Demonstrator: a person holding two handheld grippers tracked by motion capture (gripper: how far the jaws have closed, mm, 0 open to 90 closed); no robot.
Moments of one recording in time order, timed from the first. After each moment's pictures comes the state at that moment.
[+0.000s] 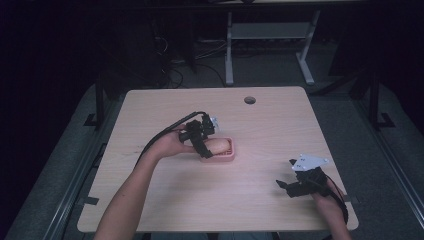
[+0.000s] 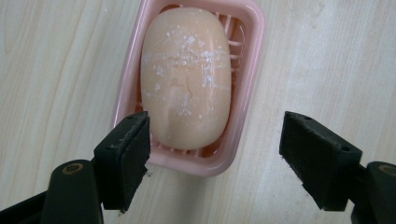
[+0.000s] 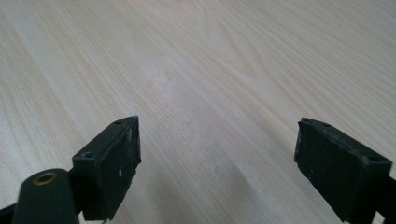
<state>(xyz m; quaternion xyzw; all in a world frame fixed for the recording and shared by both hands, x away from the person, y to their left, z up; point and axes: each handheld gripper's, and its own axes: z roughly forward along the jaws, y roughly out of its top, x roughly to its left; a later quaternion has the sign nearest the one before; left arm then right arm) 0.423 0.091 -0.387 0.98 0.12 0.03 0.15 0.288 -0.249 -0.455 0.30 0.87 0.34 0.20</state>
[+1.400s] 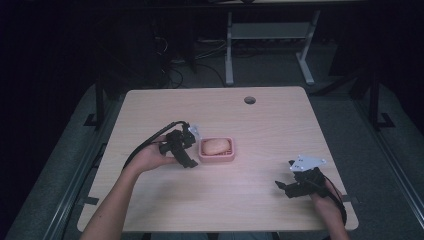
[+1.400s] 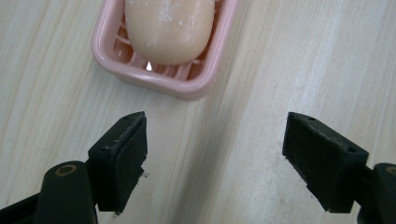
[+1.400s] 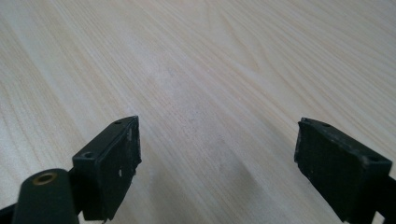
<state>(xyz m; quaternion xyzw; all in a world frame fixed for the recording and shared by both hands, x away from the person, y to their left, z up) 0.392 0.145 -0.394 0.97 0.15 0.03 0.17 0.288 -0.245 -0.458 0.31 0.87 0.33 0.20</state>
